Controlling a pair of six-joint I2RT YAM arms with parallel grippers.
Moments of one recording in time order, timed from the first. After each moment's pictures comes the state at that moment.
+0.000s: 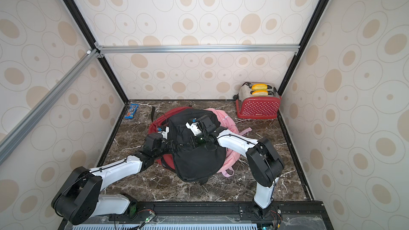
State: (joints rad) left arm -0.47 1.33 0.55 0.17 0.06 -0.51; right arm 0.78 1.79 1.24 -0.29 -0.50 0.27
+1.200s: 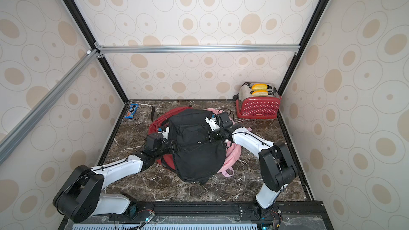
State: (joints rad) left arm -0.47 1.35 0.55 0.18 0.06 -0.51; right arm 0.55 1.66 1.14 -0.40 -0.38 0.18
